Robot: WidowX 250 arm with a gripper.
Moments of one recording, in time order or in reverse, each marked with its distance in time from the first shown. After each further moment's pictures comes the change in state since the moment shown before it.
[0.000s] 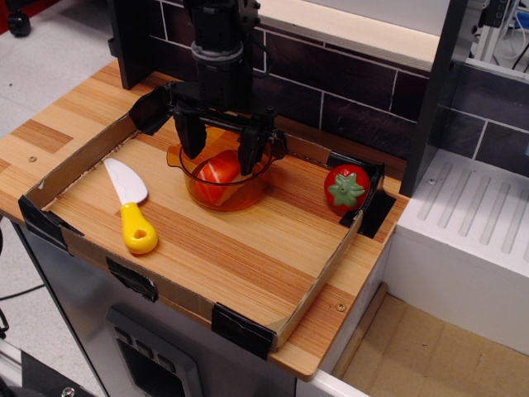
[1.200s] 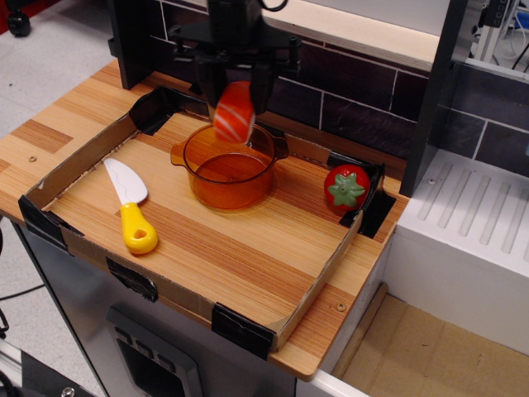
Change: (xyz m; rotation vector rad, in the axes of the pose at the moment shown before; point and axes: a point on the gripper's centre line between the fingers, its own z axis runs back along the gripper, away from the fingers) arm 0.003 -0.012 0.064 -0.034 -0.152 0.195
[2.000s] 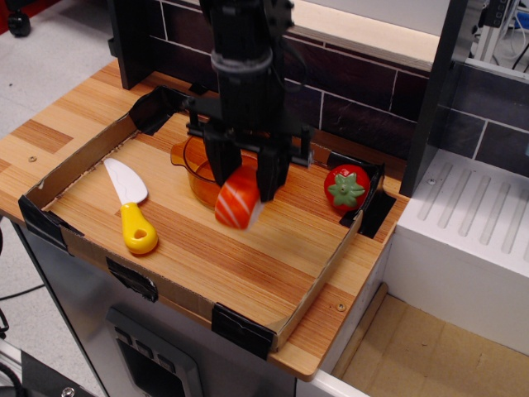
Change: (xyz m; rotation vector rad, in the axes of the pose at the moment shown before) arm -0.069 -0.026 -0.026 -0.032 0.174 -0.258
